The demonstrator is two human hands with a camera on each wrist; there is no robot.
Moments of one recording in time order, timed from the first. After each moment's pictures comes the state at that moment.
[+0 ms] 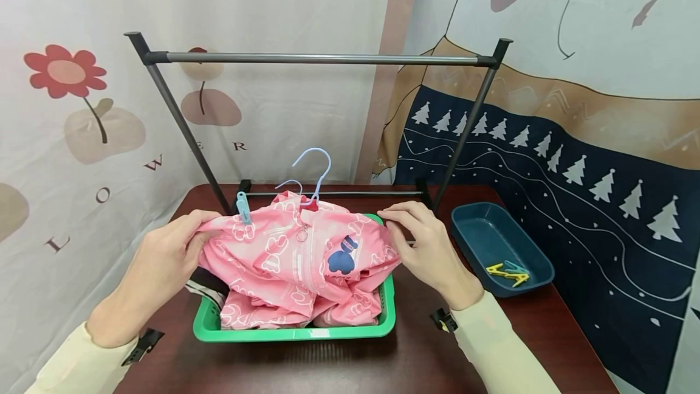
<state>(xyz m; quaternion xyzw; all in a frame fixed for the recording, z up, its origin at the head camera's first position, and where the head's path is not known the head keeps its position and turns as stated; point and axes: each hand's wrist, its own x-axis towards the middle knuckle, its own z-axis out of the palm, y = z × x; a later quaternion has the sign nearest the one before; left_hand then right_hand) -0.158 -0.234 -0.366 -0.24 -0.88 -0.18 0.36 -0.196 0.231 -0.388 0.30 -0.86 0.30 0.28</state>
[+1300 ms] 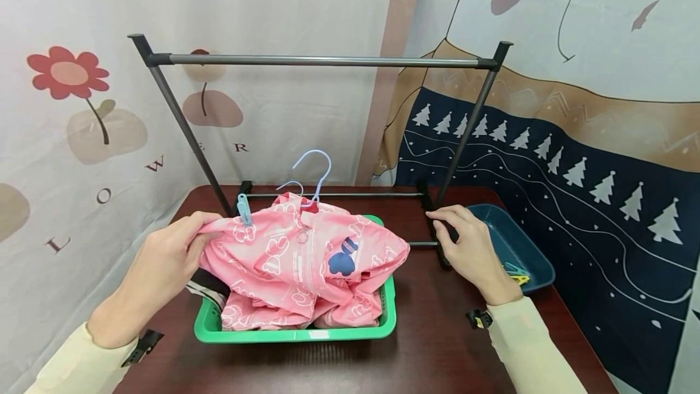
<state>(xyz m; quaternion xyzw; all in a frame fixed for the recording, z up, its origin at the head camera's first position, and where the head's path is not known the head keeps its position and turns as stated) -0.158 -0.236 -0.367 -0.24 -0.89 -0.17 0.34 -0.210 0.306 -0.412 0.21 -0.89 0.27 0.29</state>
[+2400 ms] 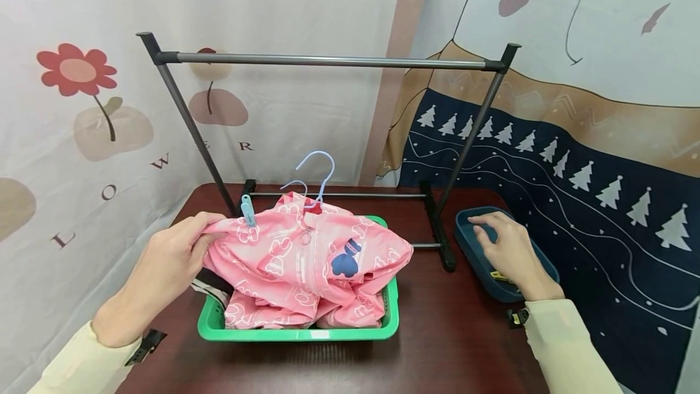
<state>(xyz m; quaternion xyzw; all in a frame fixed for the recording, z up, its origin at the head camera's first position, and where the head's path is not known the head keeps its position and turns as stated) -0.153 -0.235 -0.368 -0.24 -0.90 -0.18 0.33 -0.220 0.384 -0.418 0.17 -0.93 0.23 0.23</state>
